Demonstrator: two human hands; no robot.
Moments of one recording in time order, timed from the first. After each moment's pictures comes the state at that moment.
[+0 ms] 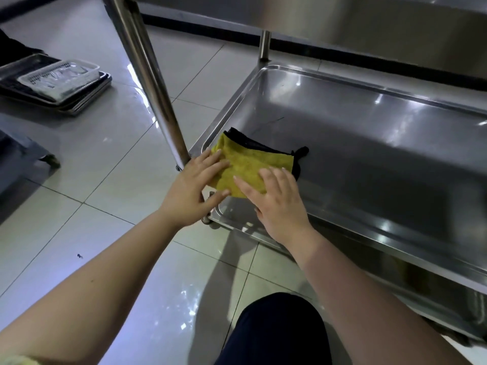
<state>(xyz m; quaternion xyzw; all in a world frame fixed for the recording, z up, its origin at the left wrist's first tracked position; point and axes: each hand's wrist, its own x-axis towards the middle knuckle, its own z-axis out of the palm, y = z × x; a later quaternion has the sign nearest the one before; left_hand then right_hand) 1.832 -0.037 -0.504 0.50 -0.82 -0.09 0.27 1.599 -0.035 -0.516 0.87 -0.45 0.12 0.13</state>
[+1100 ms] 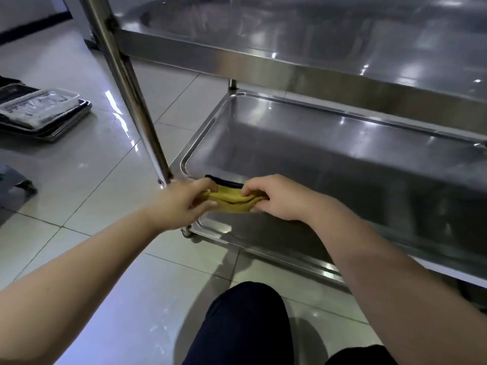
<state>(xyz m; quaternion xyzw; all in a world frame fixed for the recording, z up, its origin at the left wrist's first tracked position) 1.803 -0.004 -0.428 0.45 -0.86 -0.11 0.20 1.546 -0.013 -0.378 0.83 -0.46 0.04 -0.30</state>
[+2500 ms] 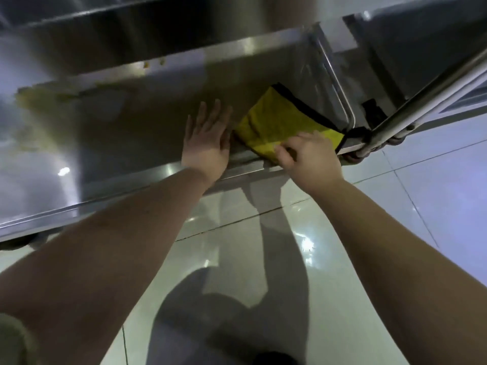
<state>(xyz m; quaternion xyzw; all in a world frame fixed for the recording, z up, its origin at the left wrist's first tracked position) 1.363 -0.024 -0.773 0.42 -0.89 -0.12 0.09 1.191 0.117 -0.755 0.57 -0.80 0.17 -0.06</state>
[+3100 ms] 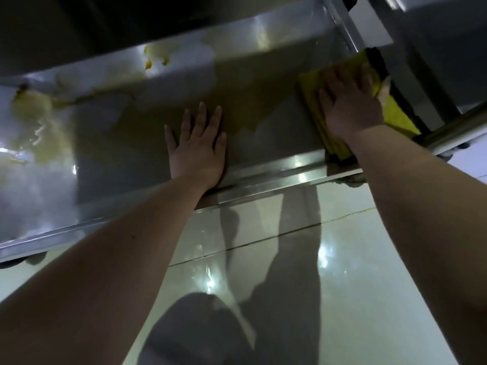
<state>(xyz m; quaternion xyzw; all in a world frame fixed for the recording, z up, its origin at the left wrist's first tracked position) 1.356 -0.063 -0.799 0.53 -0.84 -0.06 -0.02 1.087 0.010 -0.784 0.46 -0.88 0.03 -0.08</state>
